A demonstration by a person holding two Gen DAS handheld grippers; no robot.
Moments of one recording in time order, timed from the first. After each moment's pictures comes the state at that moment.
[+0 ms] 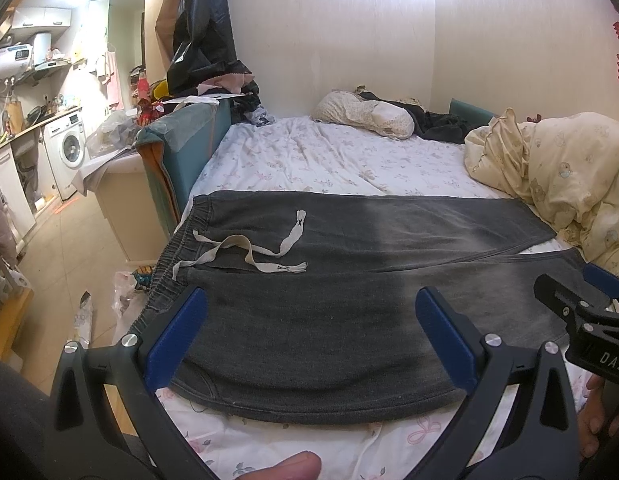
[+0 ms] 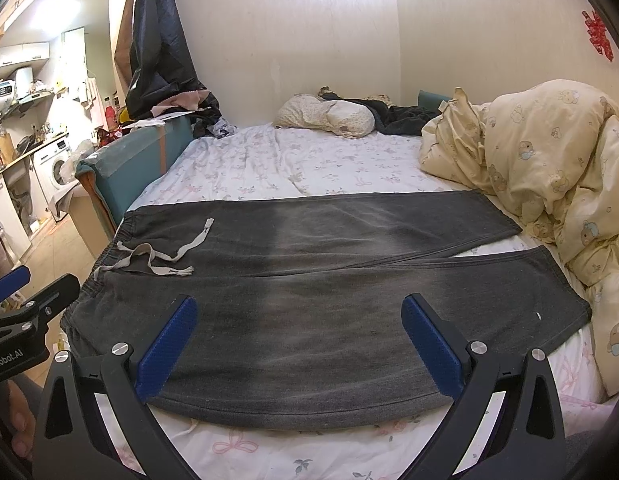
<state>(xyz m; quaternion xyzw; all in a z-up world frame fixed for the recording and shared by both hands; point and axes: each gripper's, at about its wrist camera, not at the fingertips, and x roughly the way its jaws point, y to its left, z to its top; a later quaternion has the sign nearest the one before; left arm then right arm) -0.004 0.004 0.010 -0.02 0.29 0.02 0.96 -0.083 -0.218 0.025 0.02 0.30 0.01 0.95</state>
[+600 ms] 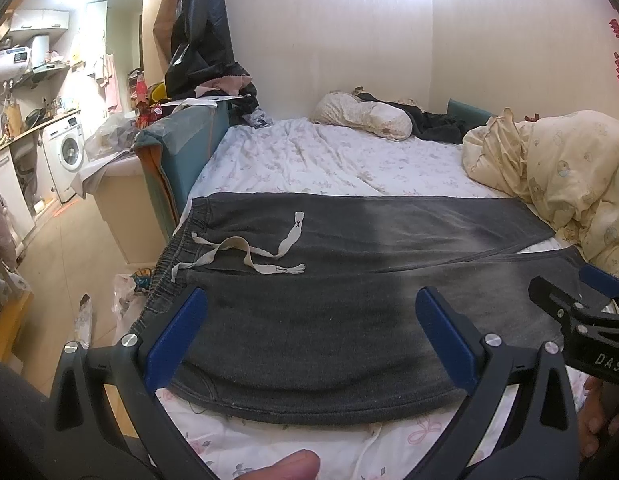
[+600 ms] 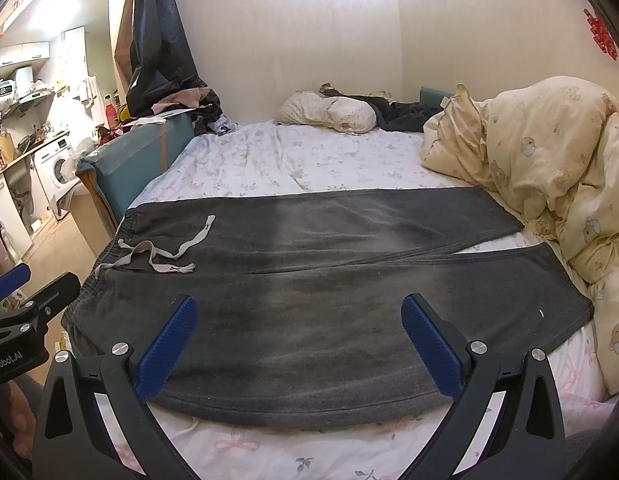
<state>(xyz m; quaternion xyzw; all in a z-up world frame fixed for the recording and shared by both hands) -0.003 0.002 0.009 -0.01 0.29 0.02 0.96 -0.084 -0.214 0.021 0.02 0.30 0.02 0.95</state>
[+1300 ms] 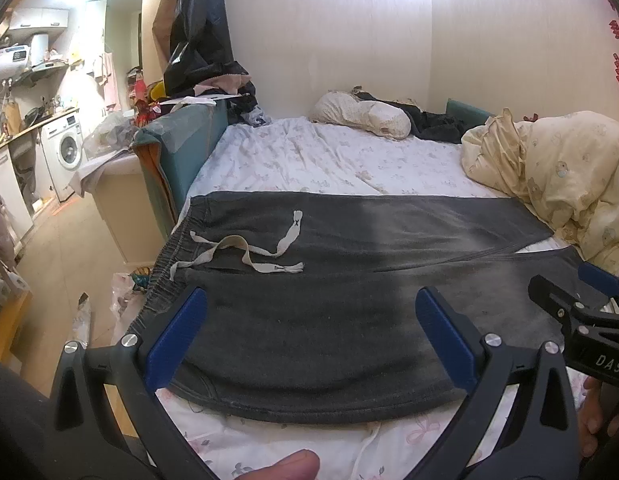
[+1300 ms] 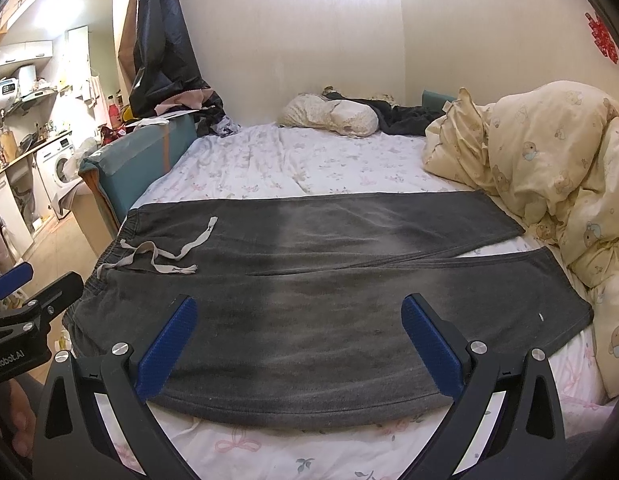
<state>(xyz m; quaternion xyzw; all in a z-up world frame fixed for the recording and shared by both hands) -0.001 0.000 0.007 -0.01 0.29 0.02 0.96 -0.085 -0.210 0.023 0.02 0.30 0.02 0.95</state>
